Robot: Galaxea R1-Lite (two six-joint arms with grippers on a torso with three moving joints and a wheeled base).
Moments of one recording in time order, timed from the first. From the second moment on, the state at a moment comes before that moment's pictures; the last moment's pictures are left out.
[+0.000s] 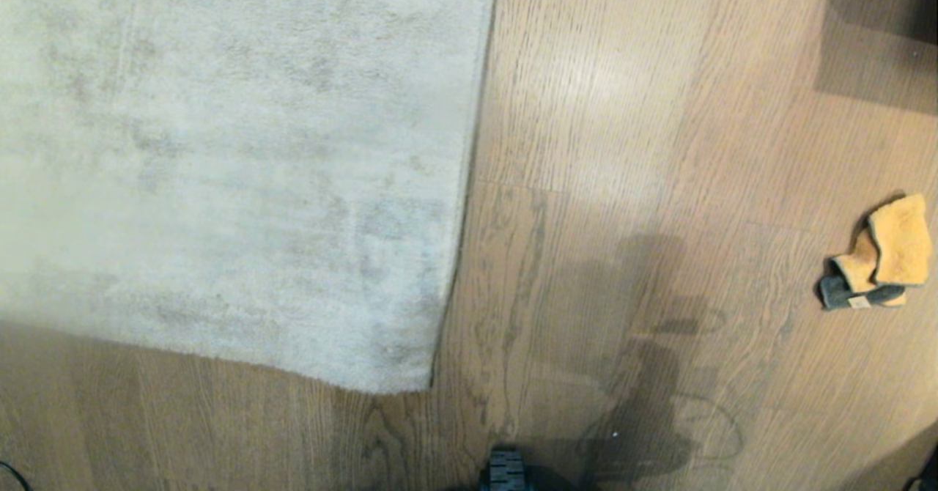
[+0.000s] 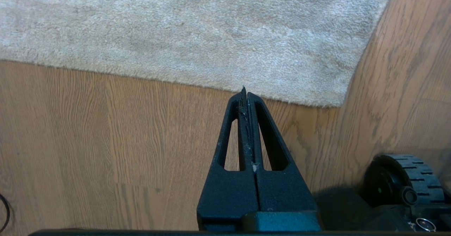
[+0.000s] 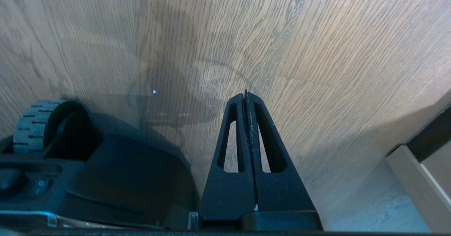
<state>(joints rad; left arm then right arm) -0.01 0.00 -0.01 0.01 0.00 0.00 -0.03 0.42 0.00 -0.14 0.01 -0.06</state>
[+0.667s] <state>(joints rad) -0.01 0.00 -0.01 0.01 0.00 0.00 0.00 0.08 0.00 0.01 0.02 -0.13</state>
